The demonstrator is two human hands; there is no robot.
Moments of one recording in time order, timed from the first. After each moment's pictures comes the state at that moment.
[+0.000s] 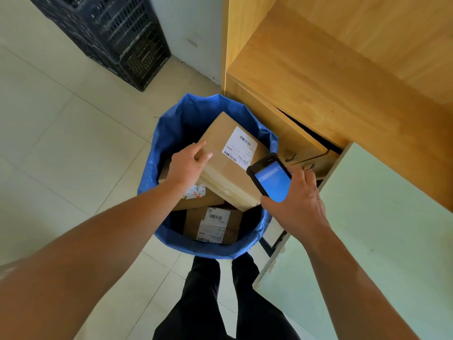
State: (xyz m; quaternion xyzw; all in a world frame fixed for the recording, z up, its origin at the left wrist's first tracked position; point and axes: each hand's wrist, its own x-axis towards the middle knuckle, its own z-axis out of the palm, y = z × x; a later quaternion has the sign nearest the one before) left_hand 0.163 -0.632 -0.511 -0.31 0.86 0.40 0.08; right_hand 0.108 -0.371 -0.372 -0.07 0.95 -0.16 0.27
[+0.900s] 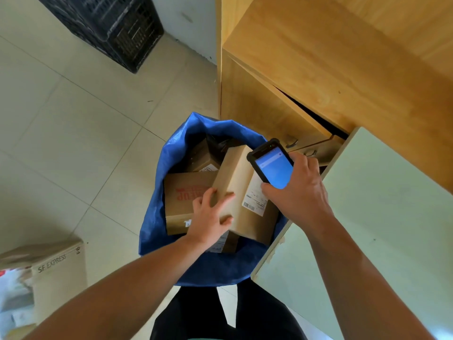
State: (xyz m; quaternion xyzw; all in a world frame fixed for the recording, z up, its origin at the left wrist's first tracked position) left_hand 0.281 -0.504 -0.554 -0.21 0.89 0.35 0.22; right_hand 0.098 -0.366 -0.390 -0.06 0.94 -0.17 0.28
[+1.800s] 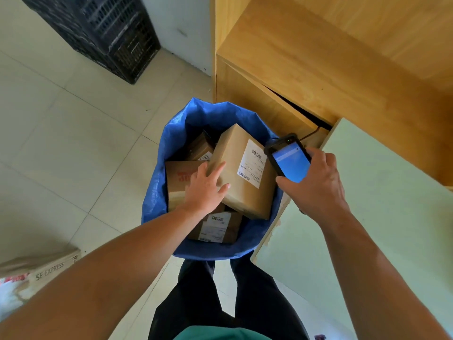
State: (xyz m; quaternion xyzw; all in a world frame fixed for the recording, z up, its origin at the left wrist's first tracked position) left_hand 0.240 -0.531 -0.522 -0.22 0.91 0.30 0.20; right_hand 0.125 -0.328 -0.353 -0.02 0.96 -0.16 0.22
